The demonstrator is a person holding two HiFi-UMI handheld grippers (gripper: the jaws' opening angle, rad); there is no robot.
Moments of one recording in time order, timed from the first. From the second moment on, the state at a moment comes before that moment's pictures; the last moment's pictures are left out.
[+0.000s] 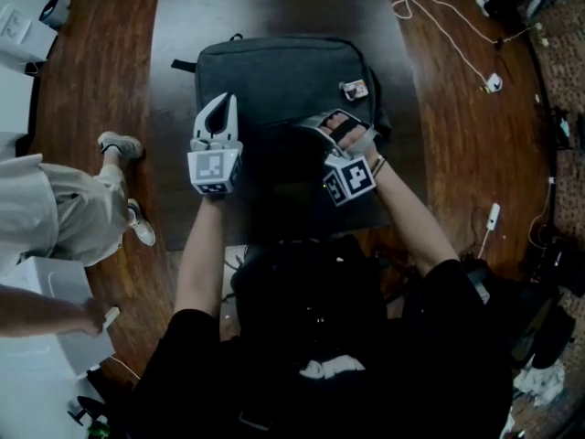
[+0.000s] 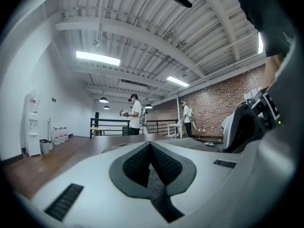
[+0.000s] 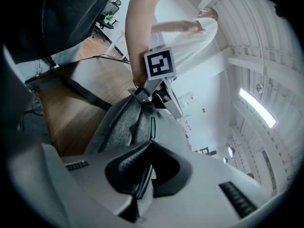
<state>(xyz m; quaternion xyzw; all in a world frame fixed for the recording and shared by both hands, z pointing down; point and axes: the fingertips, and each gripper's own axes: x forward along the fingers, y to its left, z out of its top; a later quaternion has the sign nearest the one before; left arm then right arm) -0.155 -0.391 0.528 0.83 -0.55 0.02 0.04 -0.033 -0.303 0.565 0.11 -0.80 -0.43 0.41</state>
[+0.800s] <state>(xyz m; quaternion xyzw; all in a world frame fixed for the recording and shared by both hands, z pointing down) -0.137 -0.384 0.535 0.84 -0.54 0.07 0.02 0.004 -0.309 0.570 0.12 -0.79 -0.44 0.41</state>
